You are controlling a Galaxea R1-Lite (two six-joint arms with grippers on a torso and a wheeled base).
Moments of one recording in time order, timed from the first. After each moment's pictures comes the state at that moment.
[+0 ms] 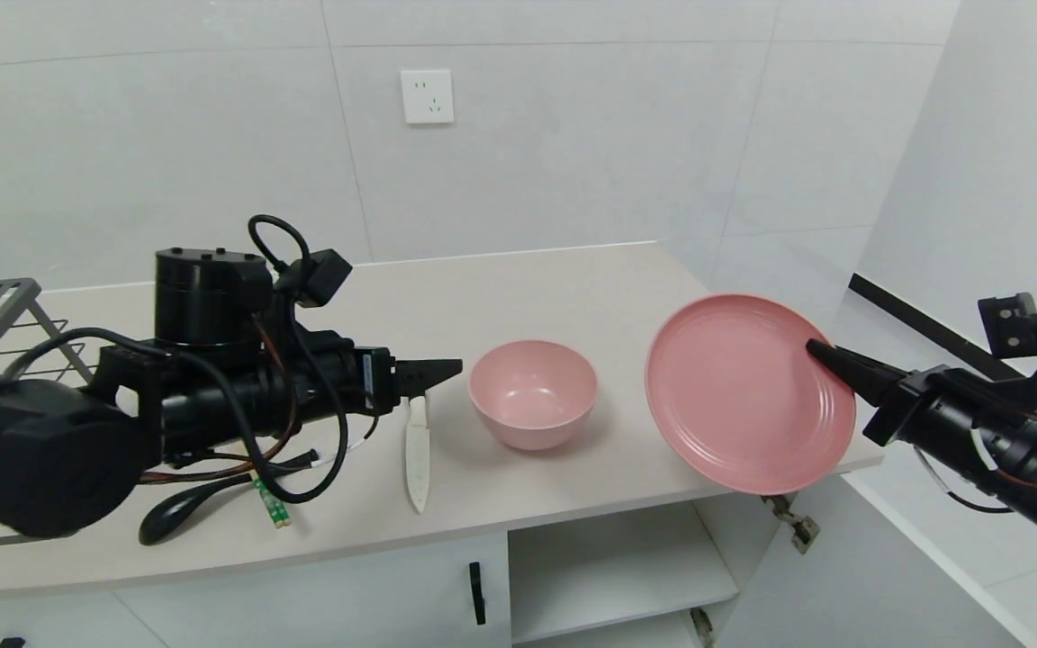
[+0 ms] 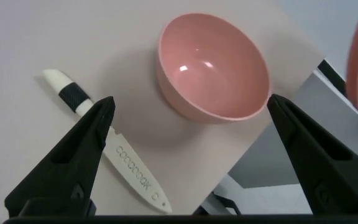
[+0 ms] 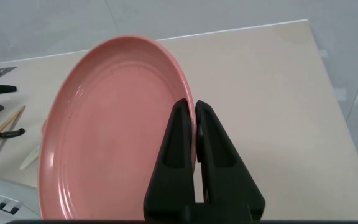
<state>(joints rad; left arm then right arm) -0.40 1.70 -0.79 -0.52 -0.32 -0.25 0.10 1.78 -0.22 -1.57 0.42 0.25</state>
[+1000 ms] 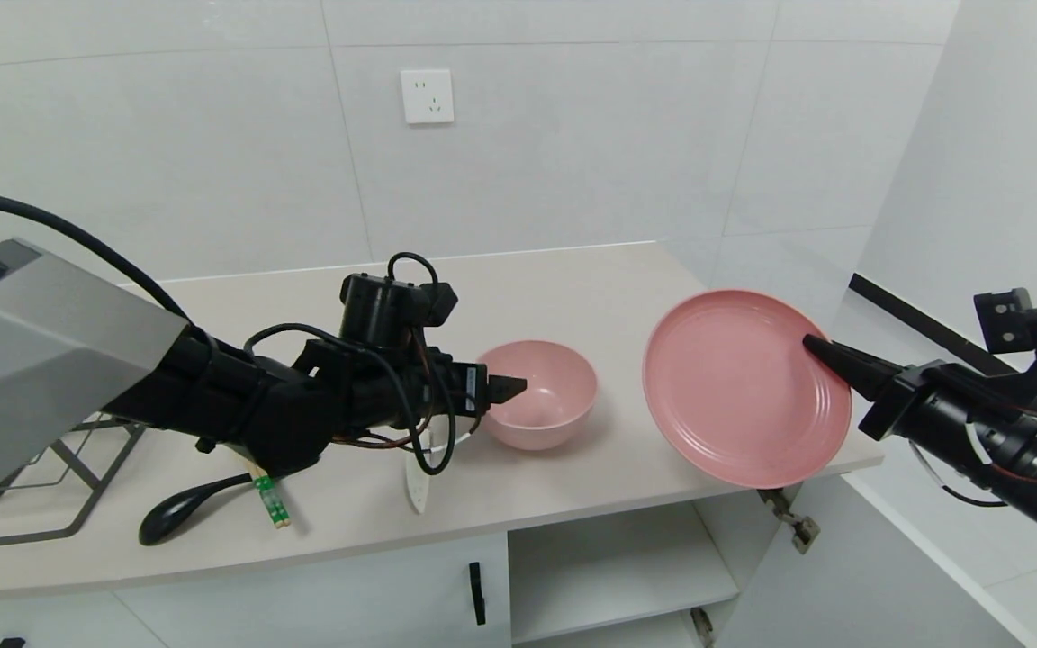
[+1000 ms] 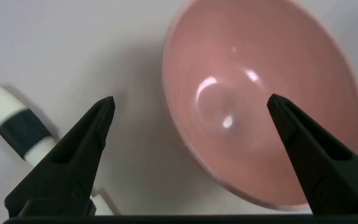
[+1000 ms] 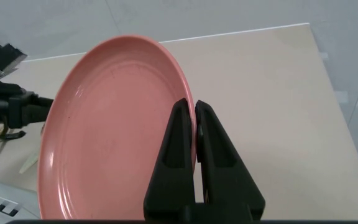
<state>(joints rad) -0.52 2.03 -1.07 -0.43 -0.14 -0.25 0.10 1.78 -0.24 -1.57 0.42 0.25</state>
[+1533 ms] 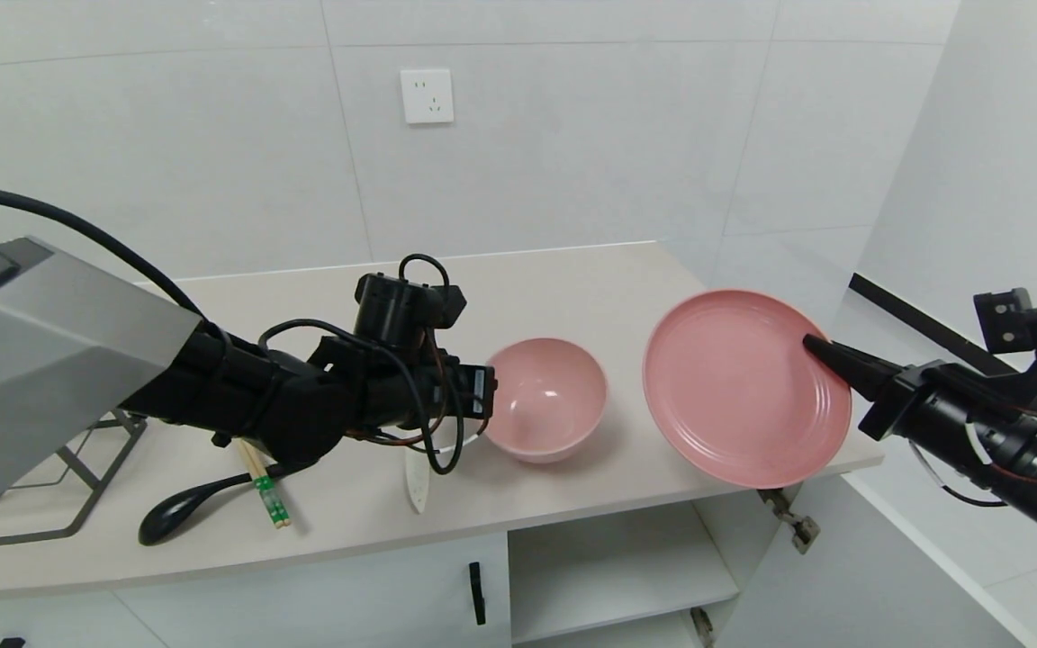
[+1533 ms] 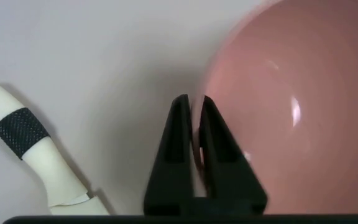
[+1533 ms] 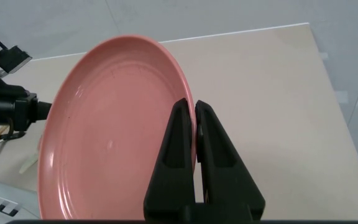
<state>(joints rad) -0.53 2.04 -1.11 -0.38 -0.10 -0.25 0.10 1.79 -0.24 -1.57 0.42 0.25</state>
